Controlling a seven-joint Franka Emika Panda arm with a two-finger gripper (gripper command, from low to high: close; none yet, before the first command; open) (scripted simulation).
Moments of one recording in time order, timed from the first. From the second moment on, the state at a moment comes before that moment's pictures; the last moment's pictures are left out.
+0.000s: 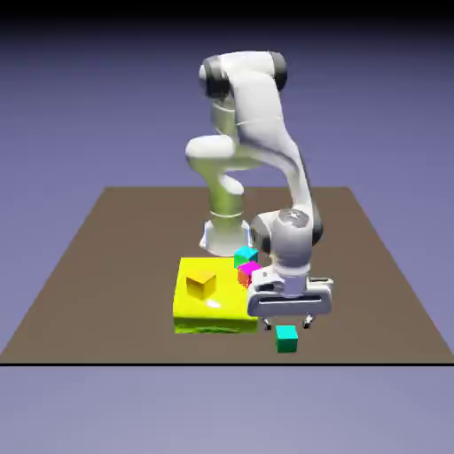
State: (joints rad) arm 0.19 0.50 0.07 -2.35 -0.19 2.90 1.16
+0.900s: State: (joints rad) arm 0.30 -0.36 -0.11 -2.76 -0.16 2.44 1.74
